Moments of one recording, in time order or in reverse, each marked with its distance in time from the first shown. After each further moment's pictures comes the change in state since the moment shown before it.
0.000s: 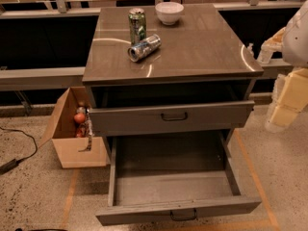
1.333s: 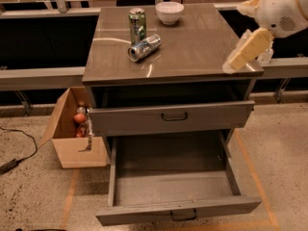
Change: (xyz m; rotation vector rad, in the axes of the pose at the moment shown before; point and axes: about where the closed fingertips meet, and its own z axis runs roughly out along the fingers) arm -0.062 -0.134 0.029 0.131 -0.476 0.037
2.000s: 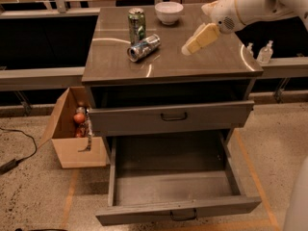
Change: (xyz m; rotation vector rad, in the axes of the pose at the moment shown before) arm -0.035 -0.085 0.123 0.008 -0.207 0.111
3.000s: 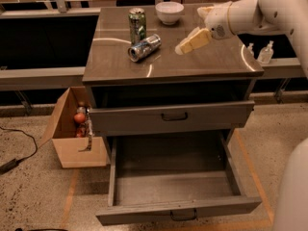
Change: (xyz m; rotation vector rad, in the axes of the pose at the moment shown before) arm 0.007 -0.024 0.039 0.035 -0.140 0.026
